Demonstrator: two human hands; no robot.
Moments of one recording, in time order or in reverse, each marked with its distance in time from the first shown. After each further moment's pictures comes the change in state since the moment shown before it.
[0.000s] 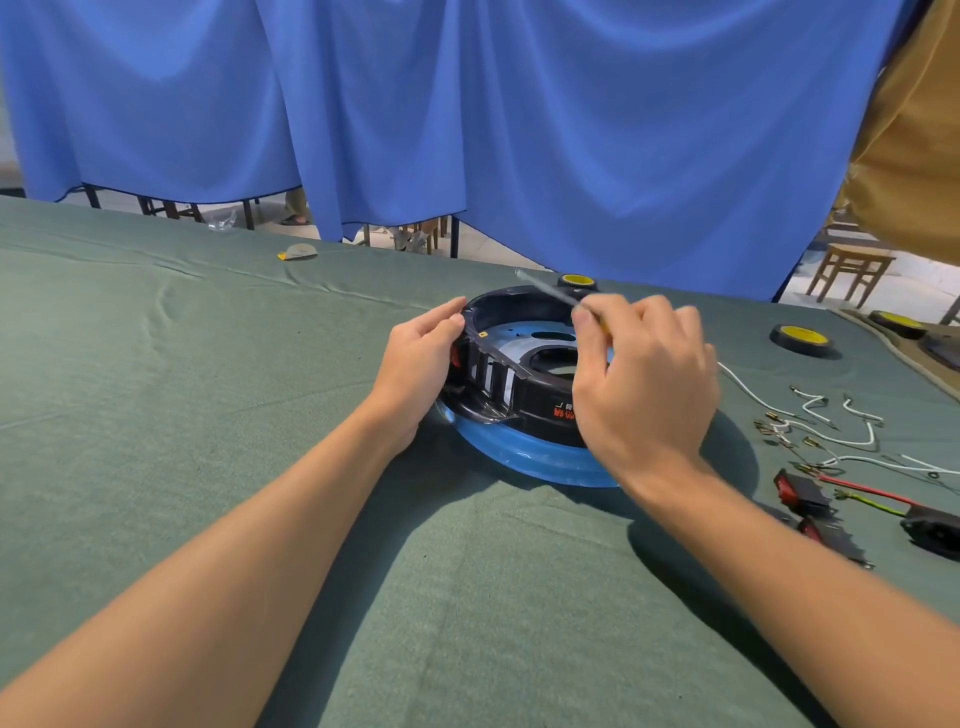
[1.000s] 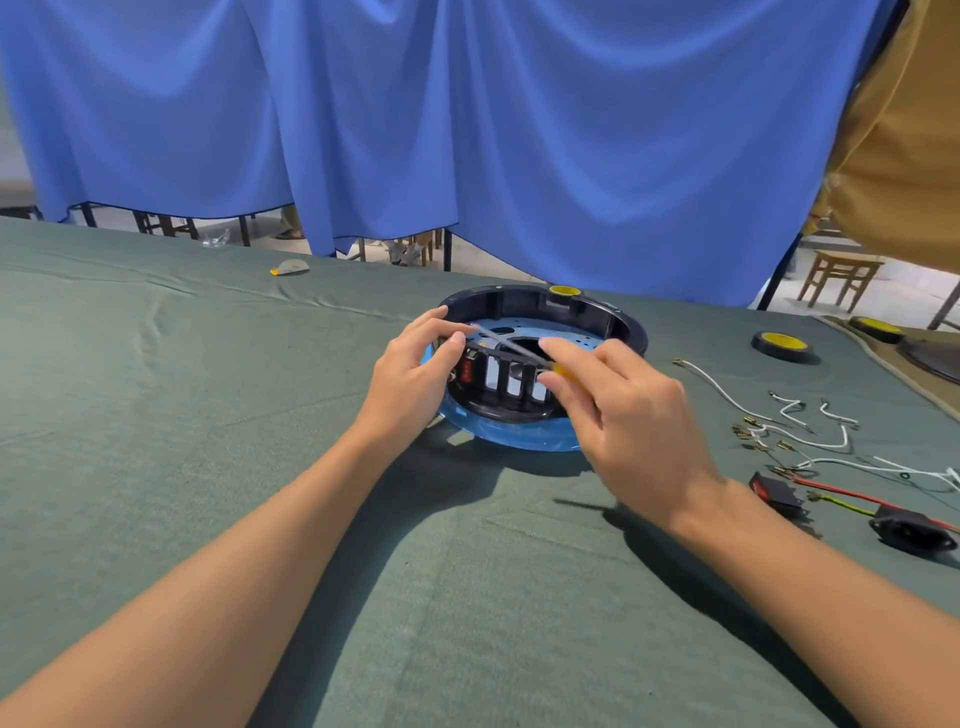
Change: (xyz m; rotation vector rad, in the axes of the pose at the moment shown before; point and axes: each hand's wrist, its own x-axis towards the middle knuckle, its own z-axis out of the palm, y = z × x) left_hand -0.005 -0.005 -0.001 0.313 -0.054 0.269; right_hand -0.010 0.033 -0.017 0.218 -0.282 -0.318
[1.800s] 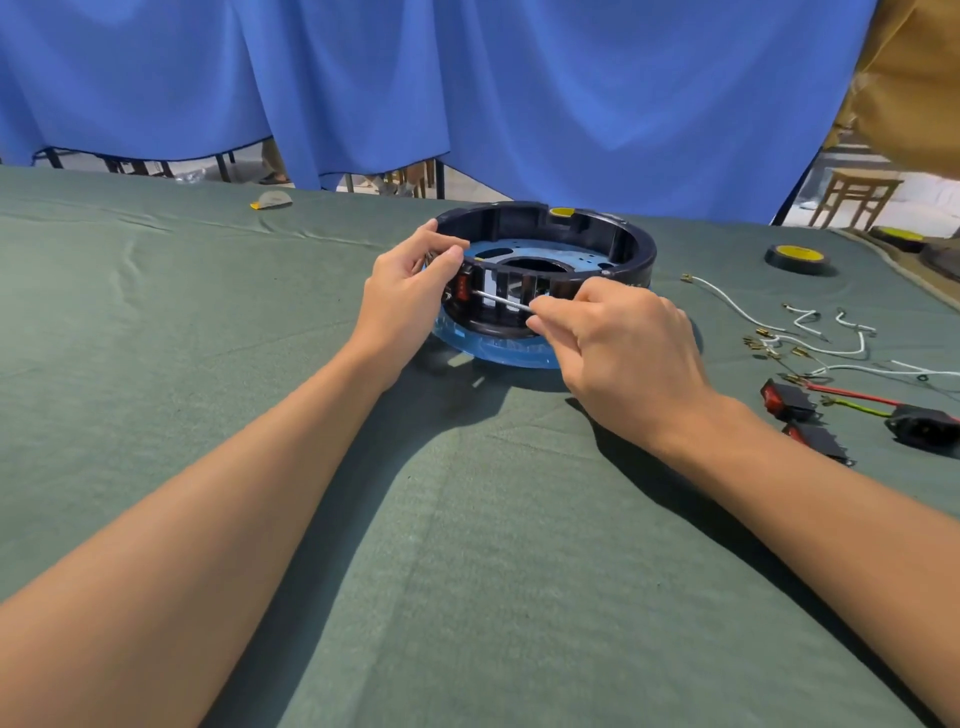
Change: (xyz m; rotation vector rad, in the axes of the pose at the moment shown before) left_hand 0.003 -0.003 0.005 -0.130 -0.002 -0.049; right_hand -0.007 -0.013 0.002 -0.176 -0.215 0.048
